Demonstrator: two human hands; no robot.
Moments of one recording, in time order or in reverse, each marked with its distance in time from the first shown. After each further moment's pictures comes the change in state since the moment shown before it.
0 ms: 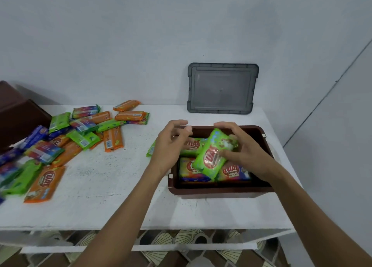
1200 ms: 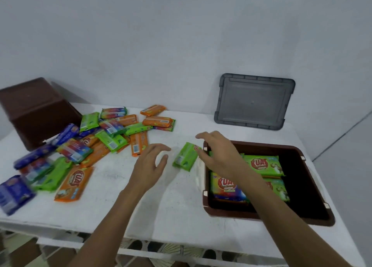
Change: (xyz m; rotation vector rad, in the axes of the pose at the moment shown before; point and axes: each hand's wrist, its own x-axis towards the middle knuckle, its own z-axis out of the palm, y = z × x) left_hand 0.004 -0.076 -0.145 0.761 0.073 0.279; right_hand 0.101 -0.020 0.109 -0.820 0.082 -0.166
